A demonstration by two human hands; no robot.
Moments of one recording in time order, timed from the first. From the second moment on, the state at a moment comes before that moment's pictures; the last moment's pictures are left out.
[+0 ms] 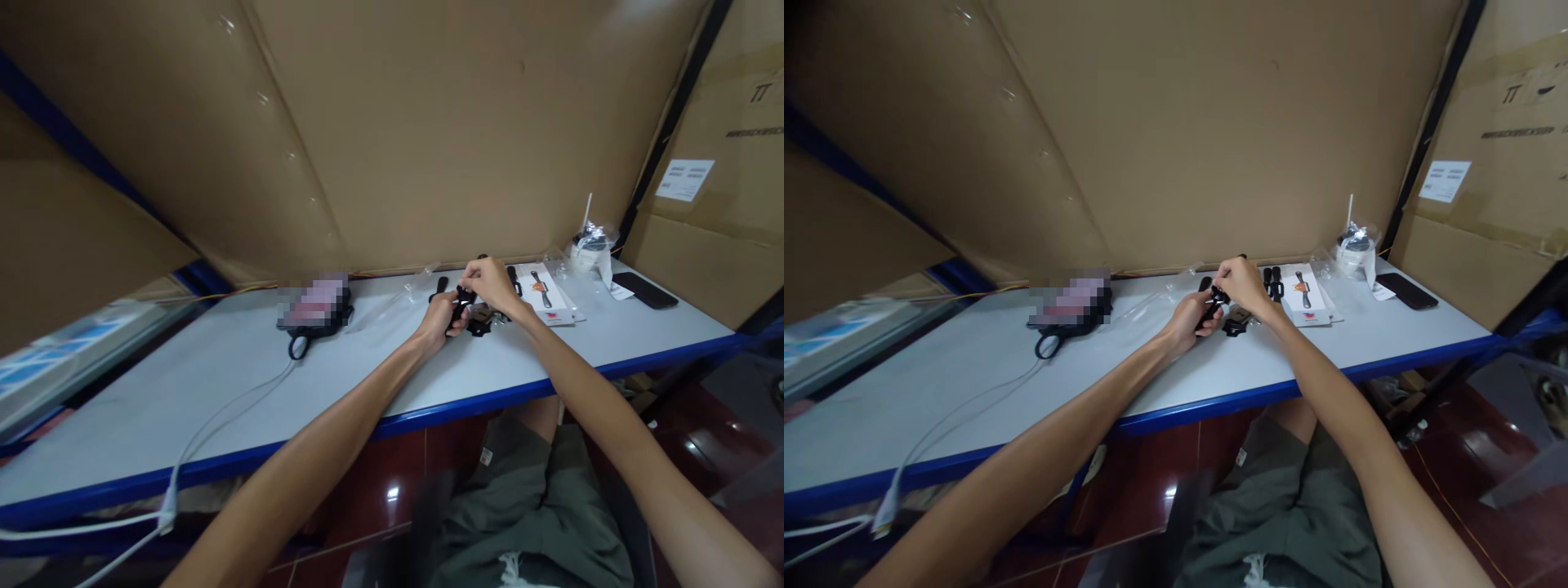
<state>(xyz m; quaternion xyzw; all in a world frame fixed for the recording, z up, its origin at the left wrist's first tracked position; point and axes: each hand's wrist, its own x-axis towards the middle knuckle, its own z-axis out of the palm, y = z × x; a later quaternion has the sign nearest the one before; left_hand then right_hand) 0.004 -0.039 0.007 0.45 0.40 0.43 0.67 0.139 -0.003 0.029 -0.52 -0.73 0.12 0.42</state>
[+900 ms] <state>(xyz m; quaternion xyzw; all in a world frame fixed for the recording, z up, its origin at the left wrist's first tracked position) 0.005 -0.037 0.002 0.46 0.37 0.44 0.67 0.136 -0.010 0.031 -0.56 -0.74 0.07 0.36</state>
